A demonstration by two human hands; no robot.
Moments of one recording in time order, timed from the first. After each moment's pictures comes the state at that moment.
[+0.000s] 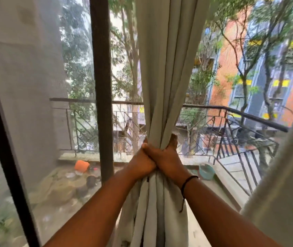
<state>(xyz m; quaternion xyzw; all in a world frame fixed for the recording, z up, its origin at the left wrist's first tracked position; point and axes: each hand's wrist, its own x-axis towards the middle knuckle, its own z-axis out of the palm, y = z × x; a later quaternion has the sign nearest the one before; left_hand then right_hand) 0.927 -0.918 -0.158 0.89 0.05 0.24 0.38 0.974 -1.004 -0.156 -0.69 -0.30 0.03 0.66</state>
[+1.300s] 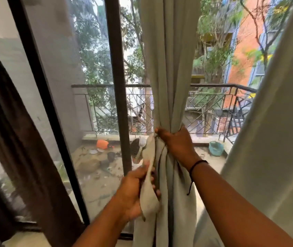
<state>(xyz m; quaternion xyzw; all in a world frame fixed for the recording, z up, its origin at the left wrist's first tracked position) 0.697 -1.066 -0.210 0.39 0.20 0.10 0.89 0.858 -1.115 -0.173 -0.69 -0.31 0.01 0.66</state>
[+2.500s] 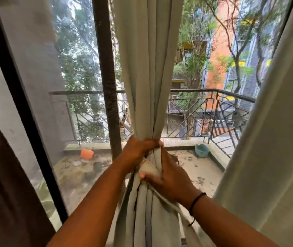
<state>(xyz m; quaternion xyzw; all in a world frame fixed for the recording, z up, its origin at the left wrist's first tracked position) 0.796 -0.963 -0.167 0.72 0.10 0.25 0.65 0.822 -1.109 -0.209 -0.81 -0.43 -0.03 0.39</state>
